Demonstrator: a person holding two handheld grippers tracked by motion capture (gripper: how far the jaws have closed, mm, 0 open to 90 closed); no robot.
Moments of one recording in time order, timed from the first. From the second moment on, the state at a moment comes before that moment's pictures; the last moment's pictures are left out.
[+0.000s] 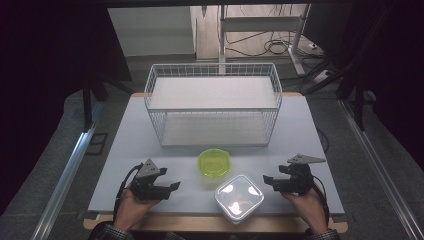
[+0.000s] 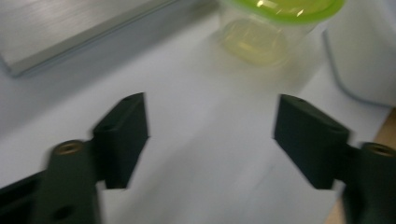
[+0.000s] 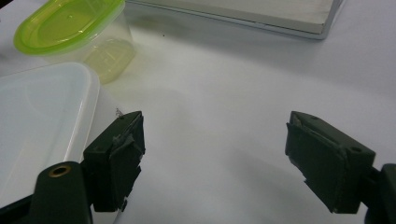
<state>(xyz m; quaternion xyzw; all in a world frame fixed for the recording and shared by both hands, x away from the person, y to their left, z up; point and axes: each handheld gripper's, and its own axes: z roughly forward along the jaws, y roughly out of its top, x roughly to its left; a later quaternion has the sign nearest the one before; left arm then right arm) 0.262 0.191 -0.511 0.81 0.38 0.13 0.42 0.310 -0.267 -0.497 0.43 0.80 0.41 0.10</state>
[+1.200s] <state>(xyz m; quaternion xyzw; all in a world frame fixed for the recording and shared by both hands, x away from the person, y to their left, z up) 0.332 0.063 -0.477 0.84 0.30 0.07 0.44 0.313 -0.262 -0.504 0.43 0.81 0.39 0.10</state>
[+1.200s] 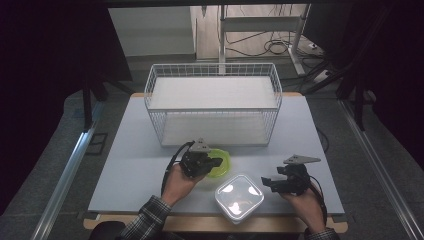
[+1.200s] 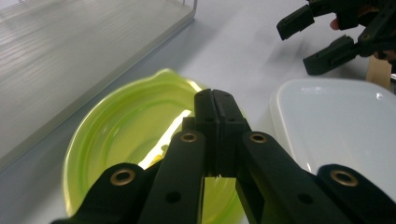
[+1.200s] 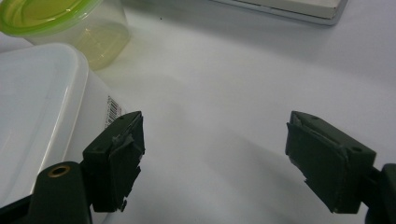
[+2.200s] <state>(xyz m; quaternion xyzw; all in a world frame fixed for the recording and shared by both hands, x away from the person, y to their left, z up) 0.346 0.035 -0.480 0.87 0.30 0.08 0.38 0.313 -0.261 -0.505 0.42 0.82 0.37 0.10</state>
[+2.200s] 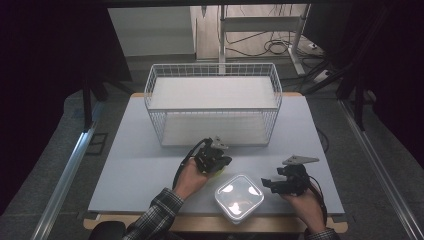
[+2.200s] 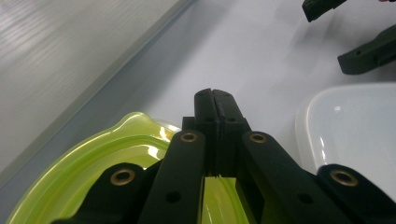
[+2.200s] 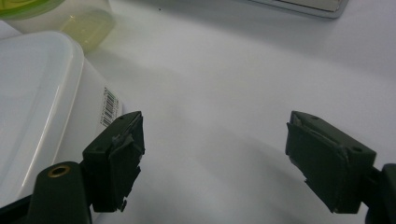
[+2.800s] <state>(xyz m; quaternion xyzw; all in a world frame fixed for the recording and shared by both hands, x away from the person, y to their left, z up) 0.334 0.089 -0.484 0.86 0.33 0.09 0.38 0.313 -0.261 -0.505 0.43 0.82 0.38 0.10</state>
